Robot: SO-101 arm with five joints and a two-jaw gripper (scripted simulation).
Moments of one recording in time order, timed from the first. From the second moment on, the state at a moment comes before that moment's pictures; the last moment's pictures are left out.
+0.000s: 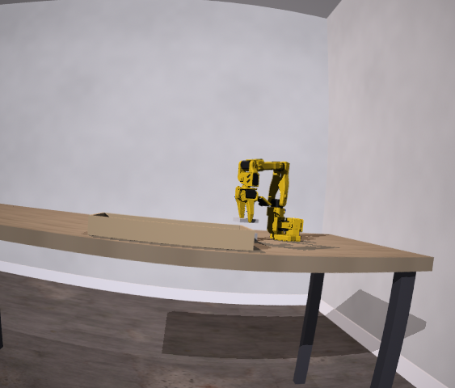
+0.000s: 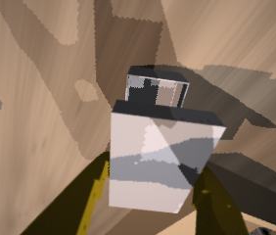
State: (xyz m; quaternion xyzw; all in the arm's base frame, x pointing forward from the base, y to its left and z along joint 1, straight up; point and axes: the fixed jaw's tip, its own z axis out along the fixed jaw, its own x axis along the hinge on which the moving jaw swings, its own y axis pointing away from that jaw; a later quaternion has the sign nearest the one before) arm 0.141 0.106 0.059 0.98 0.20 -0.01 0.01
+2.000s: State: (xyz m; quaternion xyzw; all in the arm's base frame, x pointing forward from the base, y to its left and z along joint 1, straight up) arm 0.141 0.106 0.035 0.98 0.20 -0.01 0.00
